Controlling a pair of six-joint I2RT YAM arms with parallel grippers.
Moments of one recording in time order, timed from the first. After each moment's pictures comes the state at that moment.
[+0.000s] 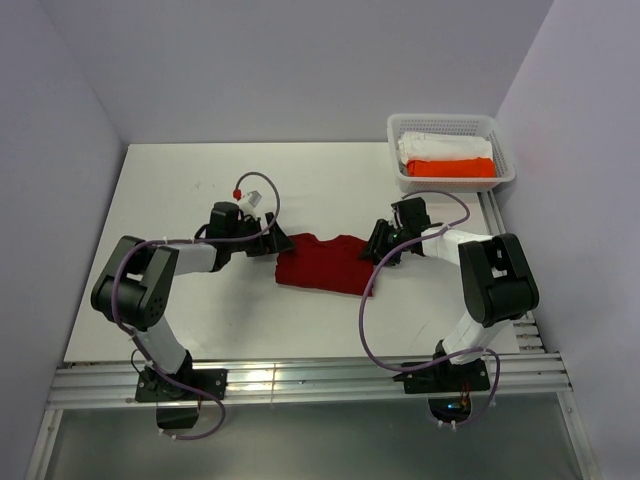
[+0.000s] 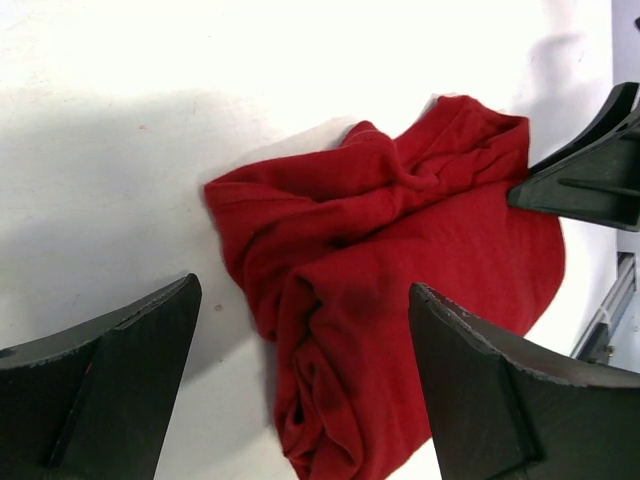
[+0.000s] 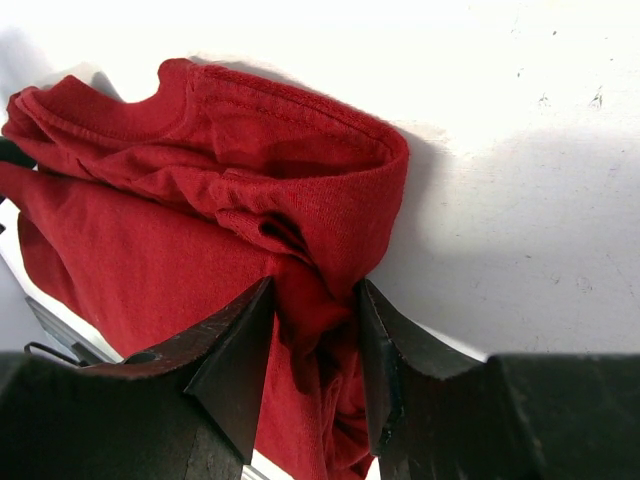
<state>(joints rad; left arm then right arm) -0.33 1.72 0.74 0.36 0.50 -0.54 0.20 1.66 0.80 -0.16 -0.43 0.61</state>
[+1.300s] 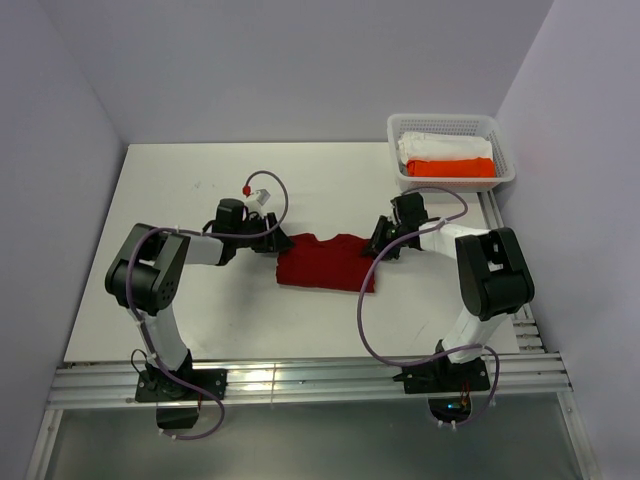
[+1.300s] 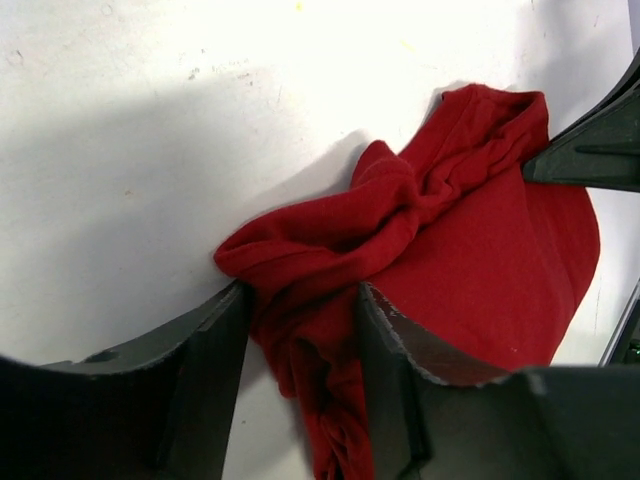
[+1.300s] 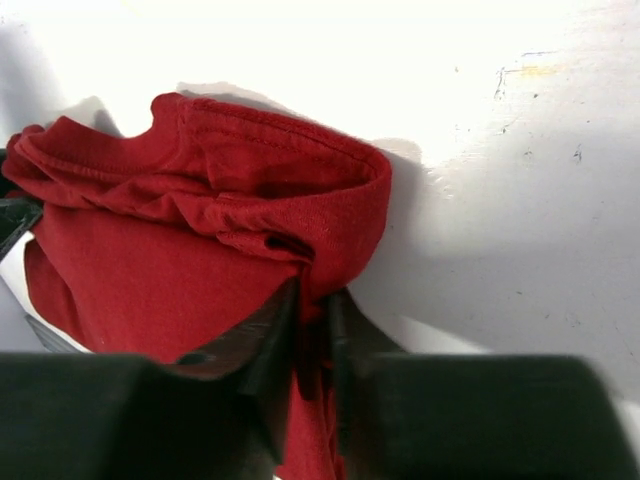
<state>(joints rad) -0.33 1.85 0.82 0.41 0.56 -0.43 0.20 1.70 0.86 -0.18 -0.40 0.61</state>
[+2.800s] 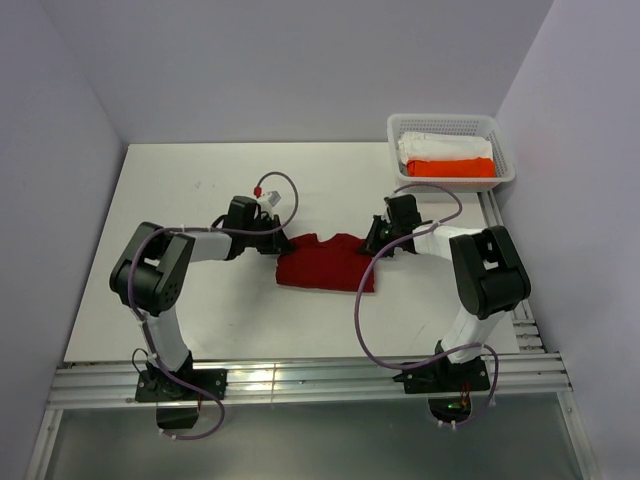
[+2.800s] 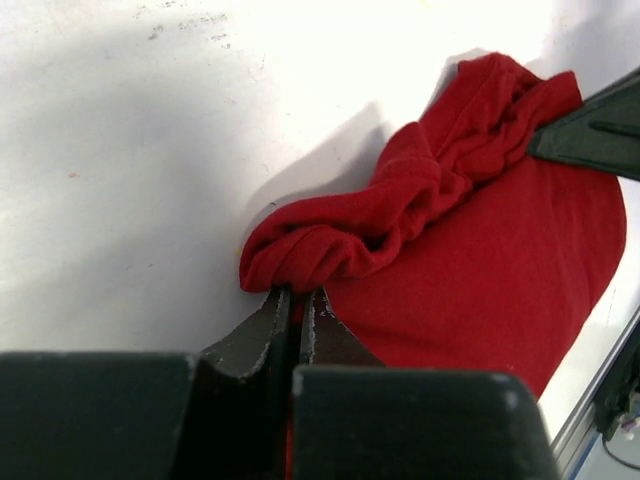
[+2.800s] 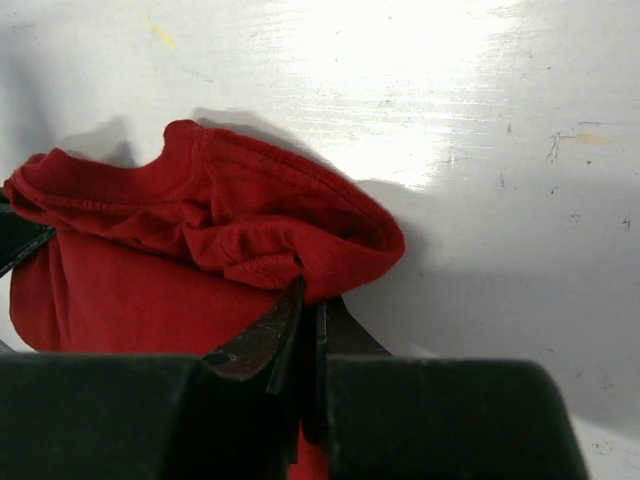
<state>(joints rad) -0.39 1.85 0.89 0.24 0.51 -0.42 0.26 1.72 0.84 -0.06 -0.33 0.59</state>
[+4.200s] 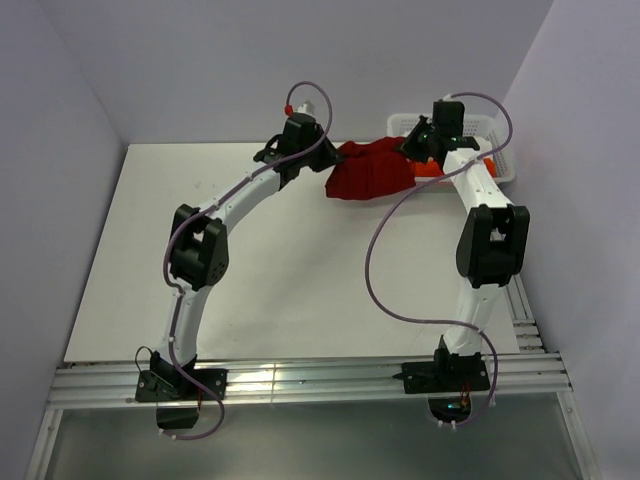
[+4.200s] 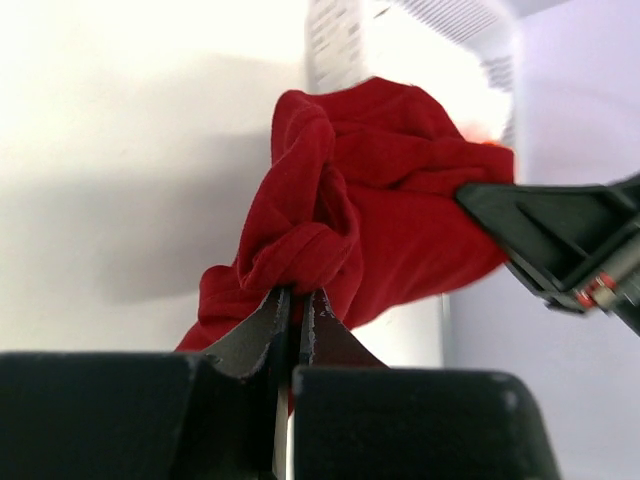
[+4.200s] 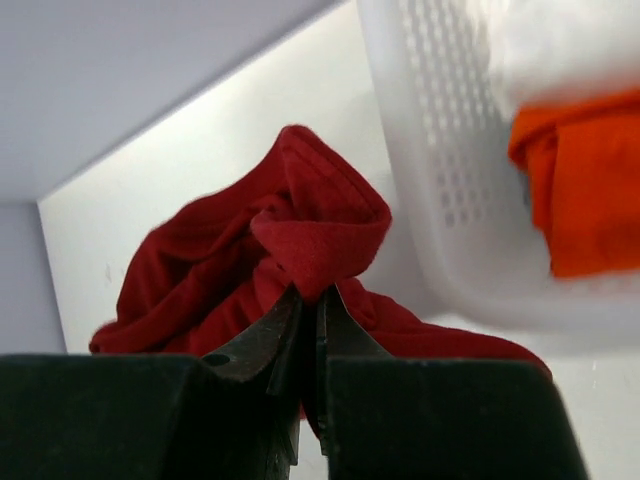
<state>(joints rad) -0.57 2.22 2.03 -0.27 0.11 -0.87 0.02 1.94 1.70 -0.40 -0.23 0.64</state>
